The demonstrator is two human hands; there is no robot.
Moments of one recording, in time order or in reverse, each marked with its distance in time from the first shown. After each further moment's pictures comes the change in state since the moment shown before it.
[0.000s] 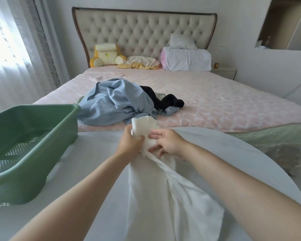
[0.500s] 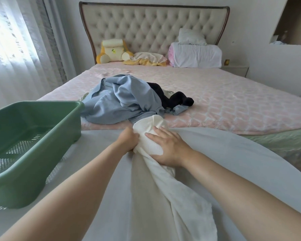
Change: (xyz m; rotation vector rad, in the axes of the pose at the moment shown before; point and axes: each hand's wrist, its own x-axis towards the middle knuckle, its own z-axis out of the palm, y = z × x) left_hand 0.064 -0.015 -0.017 0.508 -0.024 -0.085; right_hand 0.040 0.031 0.005 -1.112 0.016 -0.393
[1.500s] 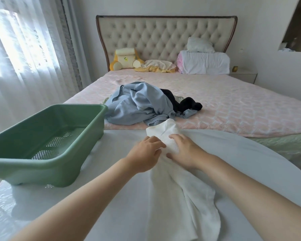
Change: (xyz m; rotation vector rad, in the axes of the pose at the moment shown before) left_hand -0.101 -0.025 -0.023 0.393 -0.003 0.741; right_hand -0.043 -0.039 -0.026 0.254 -0.044 0.217
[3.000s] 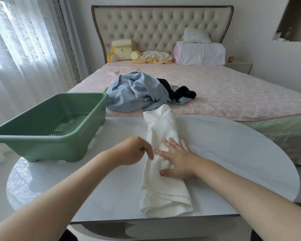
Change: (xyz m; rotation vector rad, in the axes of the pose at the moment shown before) left_hand -0.086 0.038 -0.055 -0.078 -0.276 -0.122; right_hand -0.088 -0.006 0.044 -0.364 -0.244 -0.209
